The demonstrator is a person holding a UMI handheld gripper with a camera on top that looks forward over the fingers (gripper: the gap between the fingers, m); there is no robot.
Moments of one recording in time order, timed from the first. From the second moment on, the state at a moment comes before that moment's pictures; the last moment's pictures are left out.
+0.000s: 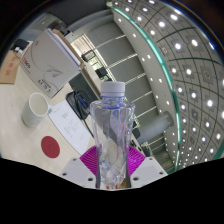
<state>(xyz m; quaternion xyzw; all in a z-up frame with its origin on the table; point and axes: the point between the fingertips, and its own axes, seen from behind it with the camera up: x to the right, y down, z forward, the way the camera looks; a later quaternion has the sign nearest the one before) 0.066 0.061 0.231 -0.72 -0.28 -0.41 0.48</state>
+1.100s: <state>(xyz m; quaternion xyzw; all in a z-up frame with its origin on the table) 0.003 0.132 0.222 -0.64 -0.44 -0.48 0.41</state>
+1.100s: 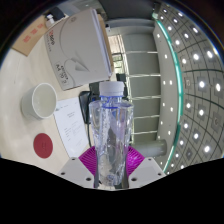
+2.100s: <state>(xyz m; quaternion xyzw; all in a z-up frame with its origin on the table) -0.019 0.126 0.078 -0.82 -0.10 0.08 0.55</state>
